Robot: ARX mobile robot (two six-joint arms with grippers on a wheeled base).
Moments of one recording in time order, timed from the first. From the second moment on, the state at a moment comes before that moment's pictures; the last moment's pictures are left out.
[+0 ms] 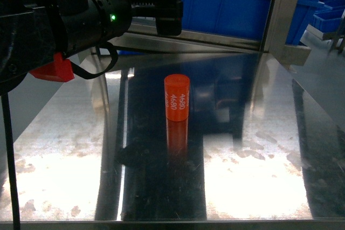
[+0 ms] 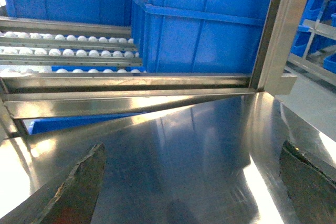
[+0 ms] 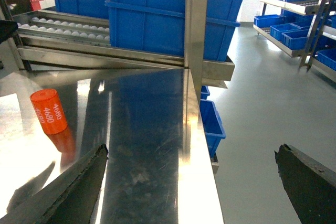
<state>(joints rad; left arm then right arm) -0.37 1.94 1.05 0.87 -0.07 -0.03 0.00 0.01 0.01 -0.01 0.00 0.00</state>
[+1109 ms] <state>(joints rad) -0.41 2.31 1.26 0.75 -0.01 -0.04 0.00 0.01 0.01 -0.01 0.00 0.00</state>
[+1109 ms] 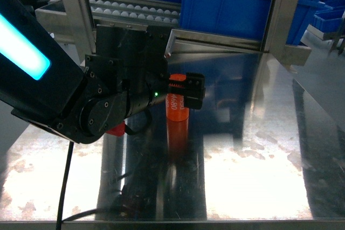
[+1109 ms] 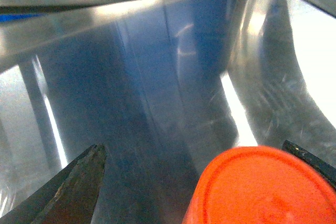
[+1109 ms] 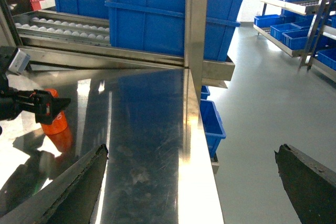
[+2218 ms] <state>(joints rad) -0.34 2.11 1.05 0.88 -0.17 -0.04 0.00 0.01 0.01 -0.01 0.00 0.00</state>
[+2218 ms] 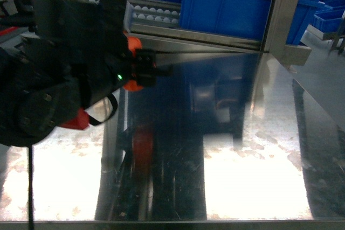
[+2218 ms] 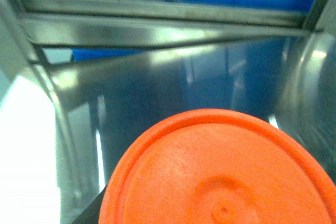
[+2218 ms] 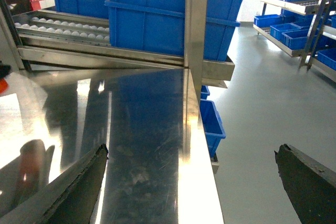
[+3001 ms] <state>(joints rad) -0.30 1.44 0.50 0.88 -0.41 -0.05 0.00 0.01 0.01 -0.01 0.00 0.00</state>
